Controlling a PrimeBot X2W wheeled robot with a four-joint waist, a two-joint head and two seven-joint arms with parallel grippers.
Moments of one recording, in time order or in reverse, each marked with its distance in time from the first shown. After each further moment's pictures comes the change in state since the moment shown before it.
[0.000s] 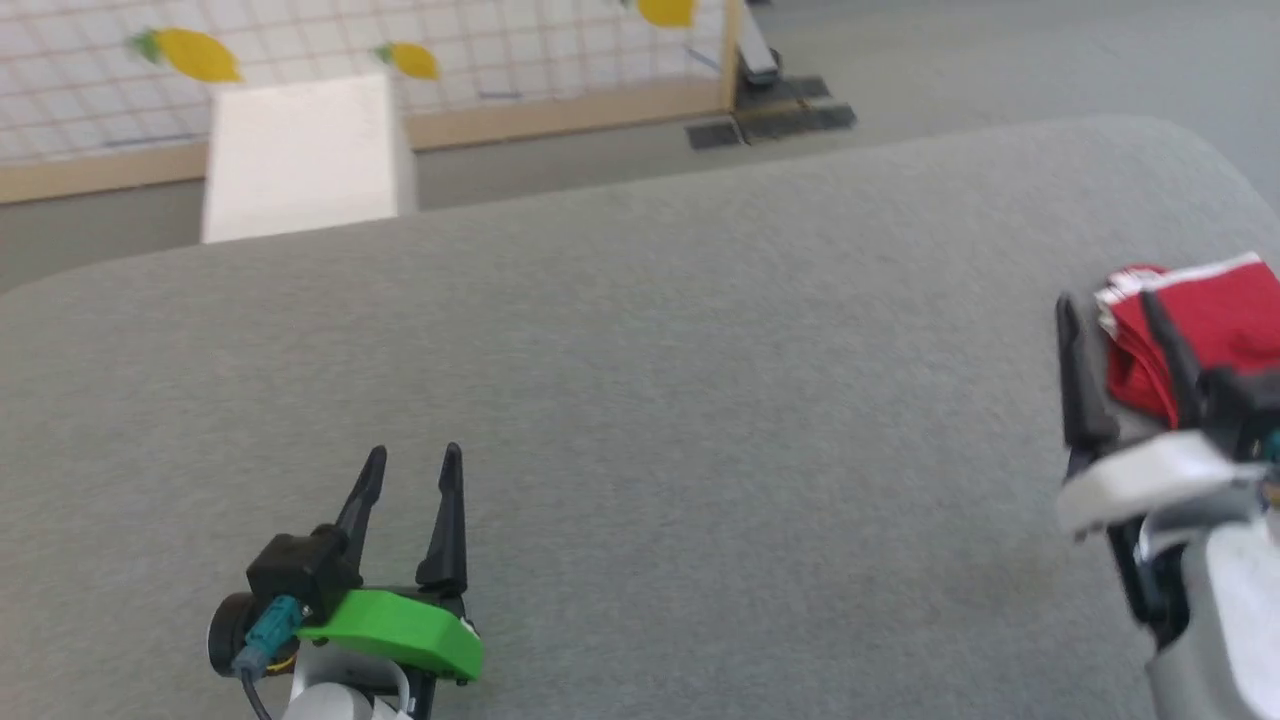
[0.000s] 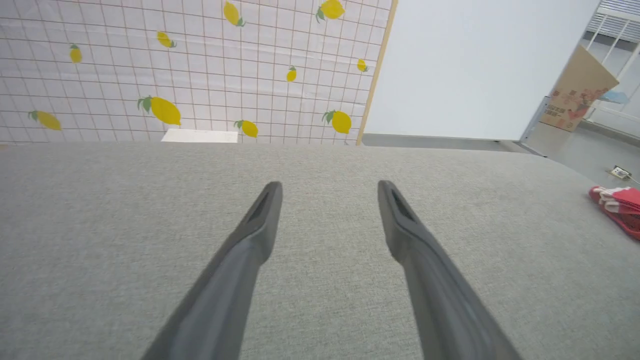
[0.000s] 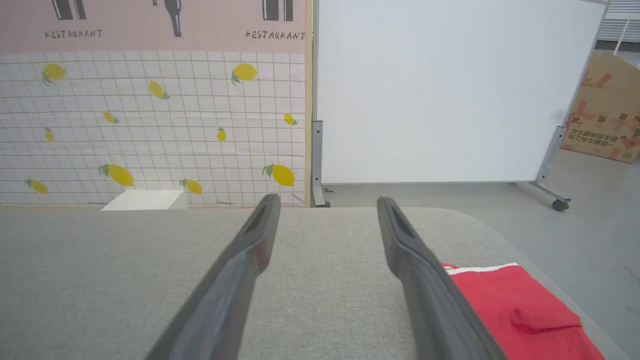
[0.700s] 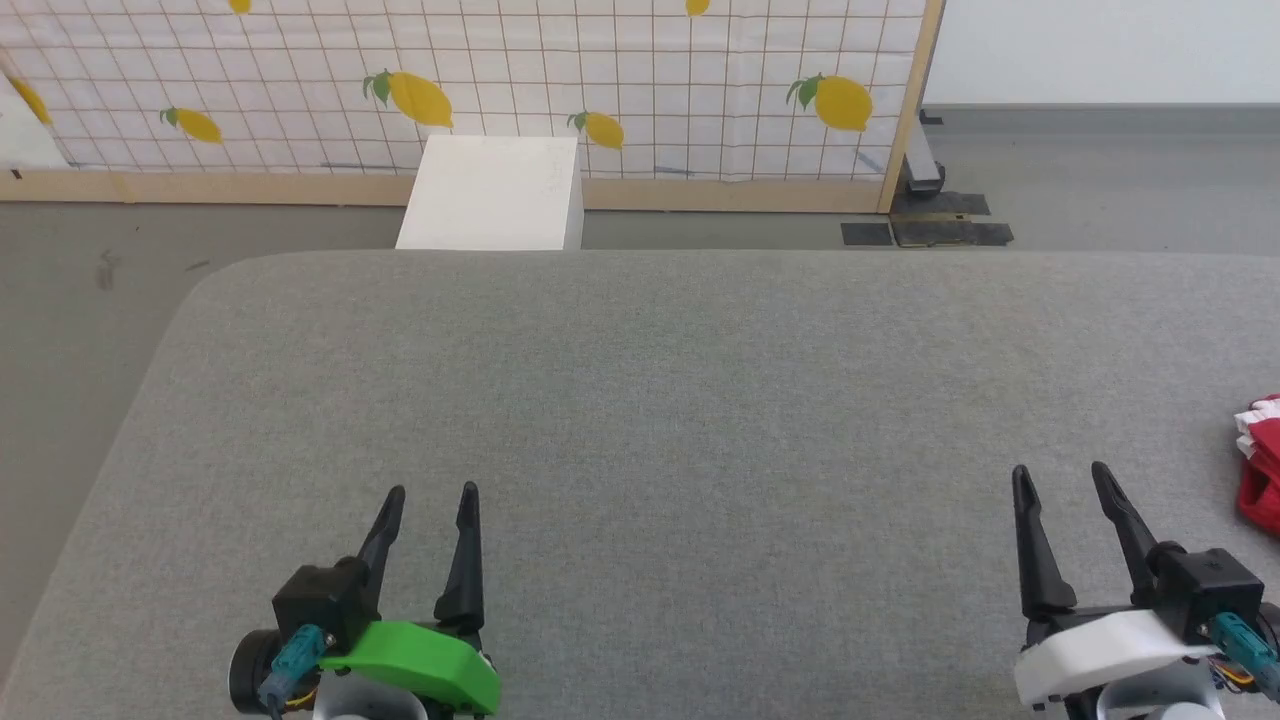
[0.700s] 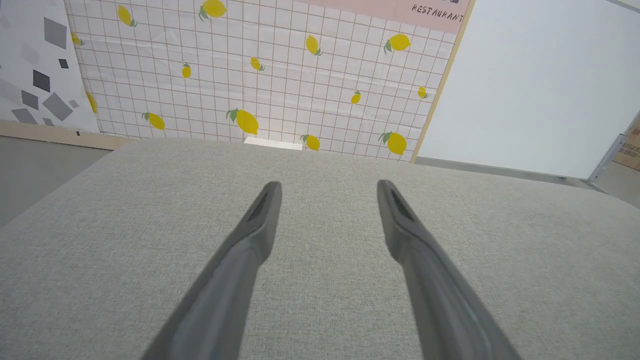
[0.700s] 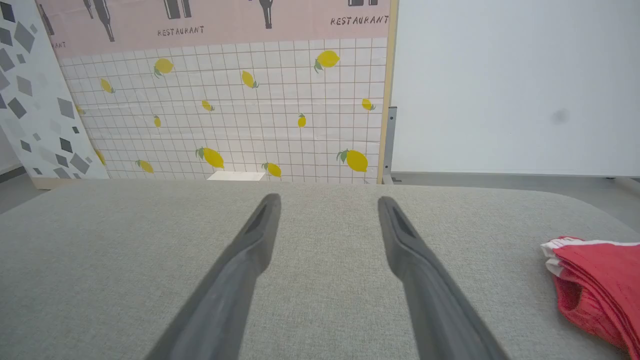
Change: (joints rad) left arm 0.045 -0.002 -0.042 0.016 -0.017 0.036 0.000; right arm 0.325 0.138 -0.044 -0.176 -0.078 0.000 -0.011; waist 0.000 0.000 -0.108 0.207
